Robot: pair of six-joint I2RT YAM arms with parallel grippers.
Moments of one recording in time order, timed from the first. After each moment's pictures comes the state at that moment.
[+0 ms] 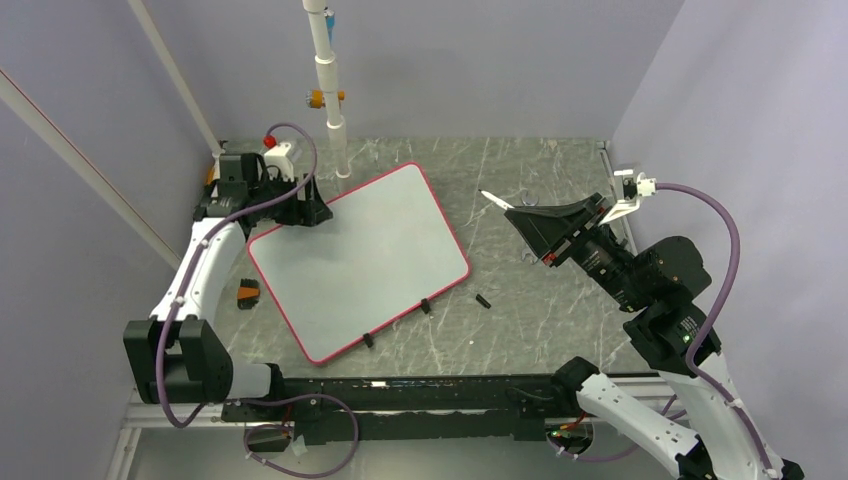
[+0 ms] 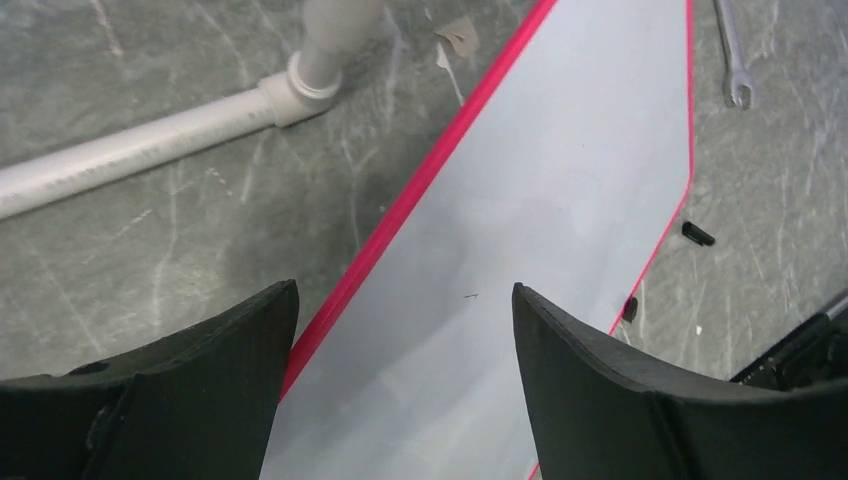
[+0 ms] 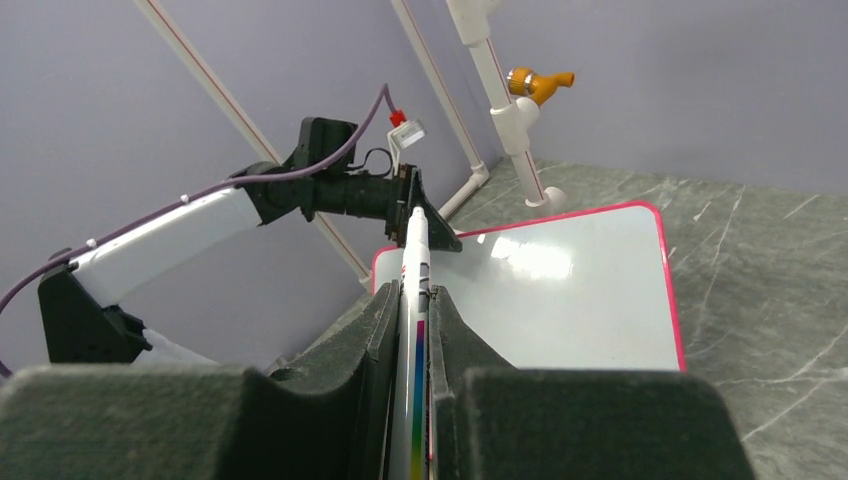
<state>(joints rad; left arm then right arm) 0.02 1.36 1.18 -0.56 0.54 0.01 0.61 0.65 1.14 -0.30 -0.16 0.51</state>
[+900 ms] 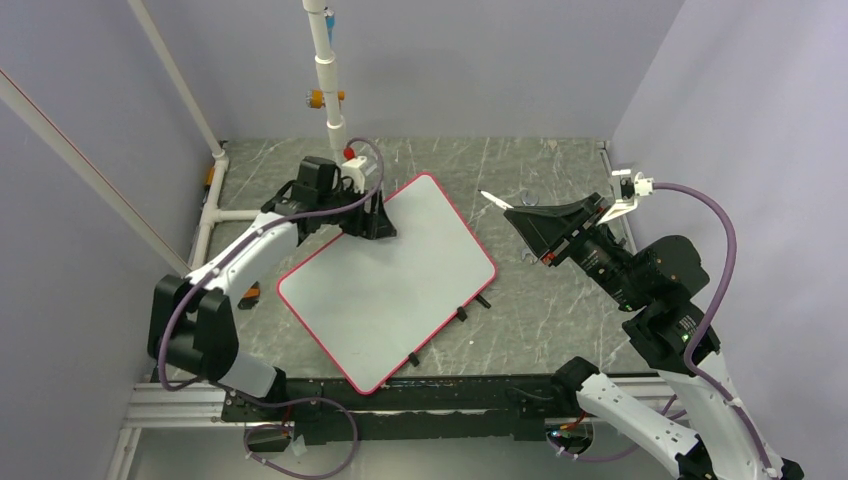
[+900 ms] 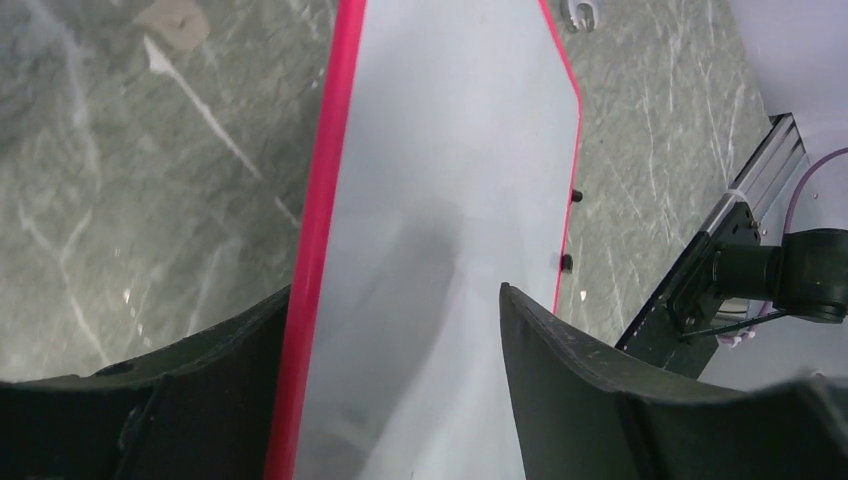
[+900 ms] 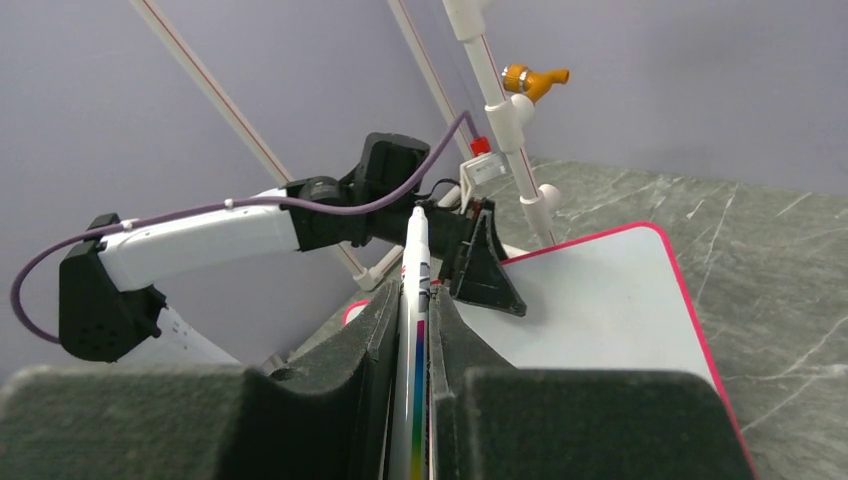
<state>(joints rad) -0.34 1.45 1.11 -0.35 0.56 -0.19 0.61 0.65 1.14 -0.30 -0.16 0.50</state>
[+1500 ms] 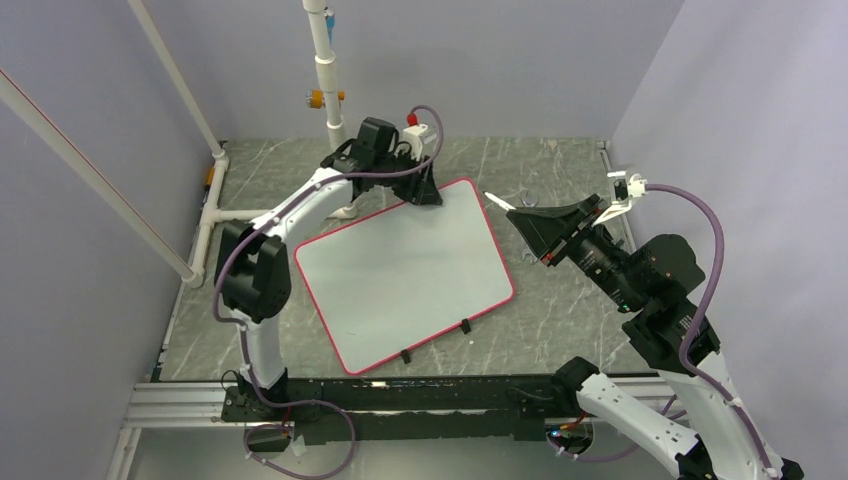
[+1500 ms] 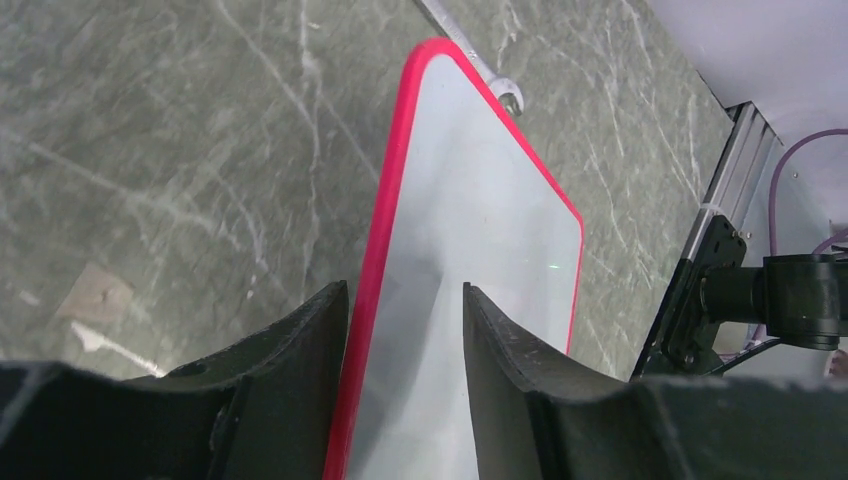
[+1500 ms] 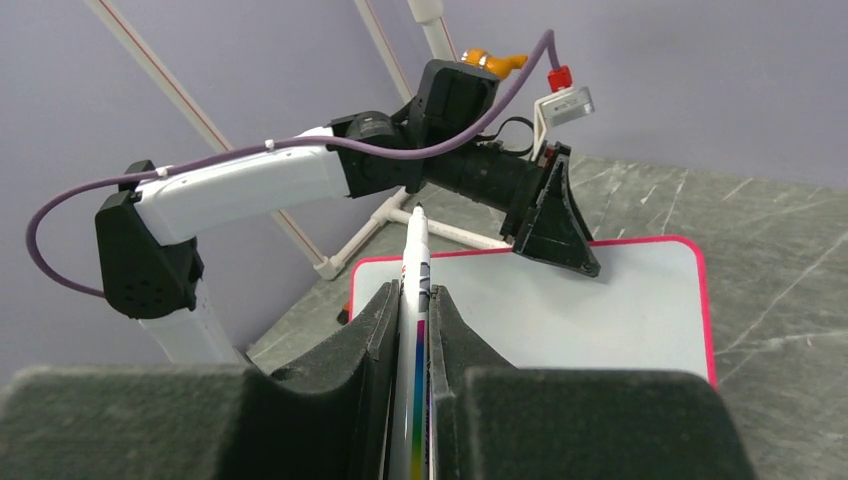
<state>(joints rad) -0.50 1.89 1.66 -0.41 0.61 -0.12 0.61 0.65 1.14 -0.35 -0.11 0.44</state>
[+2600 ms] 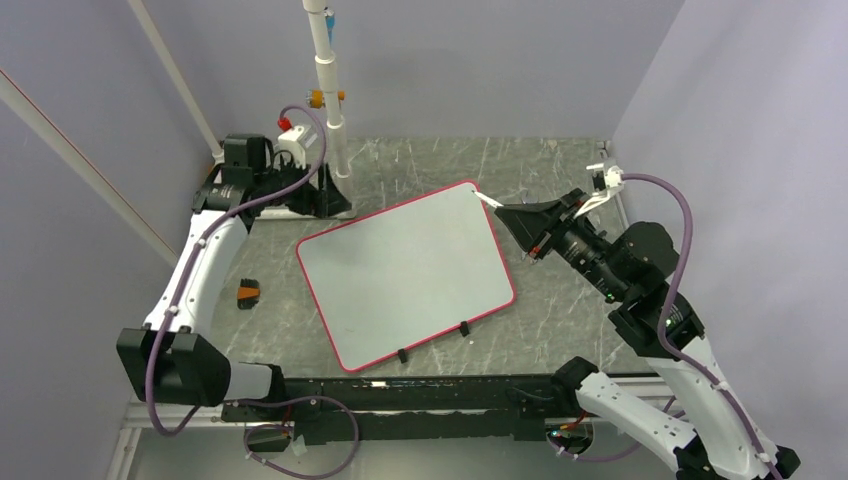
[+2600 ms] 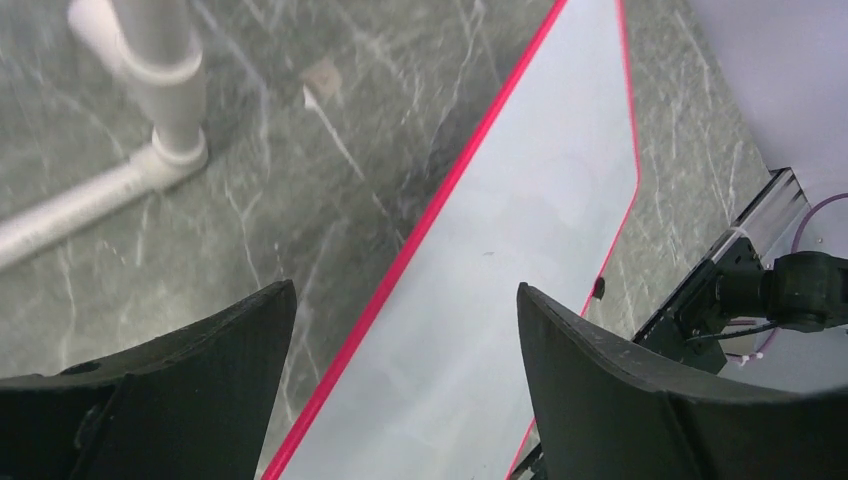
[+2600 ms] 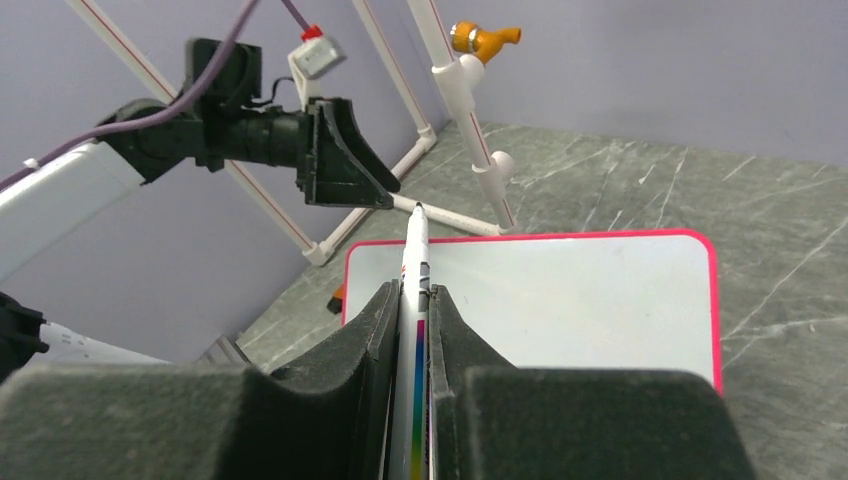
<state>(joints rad) -0.12 1.34 1.38 -0.66 0.64 -0.03 0.61 0.70 1.13 -0.33 -0.11 0.43</state>
